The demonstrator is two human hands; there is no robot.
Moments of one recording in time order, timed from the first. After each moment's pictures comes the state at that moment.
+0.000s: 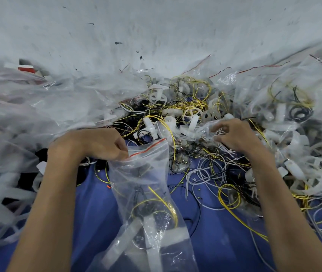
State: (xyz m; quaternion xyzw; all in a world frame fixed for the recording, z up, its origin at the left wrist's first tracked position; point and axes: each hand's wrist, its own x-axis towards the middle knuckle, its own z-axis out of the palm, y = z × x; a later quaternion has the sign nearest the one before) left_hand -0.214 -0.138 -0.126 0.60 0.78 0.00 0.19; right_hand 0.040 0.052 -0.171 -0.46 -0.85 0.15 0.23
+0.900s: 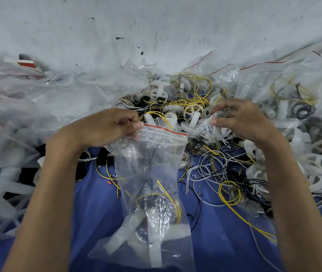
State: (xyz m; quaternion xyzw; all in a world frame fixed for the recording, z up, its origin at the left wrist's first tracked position) left_hand -0.203 -0.142 -0.115 0.68 0.67 0.26 0.17; right_hand 0.044 0.029 -0.132 -0.36 -0.83 0.30 0.31
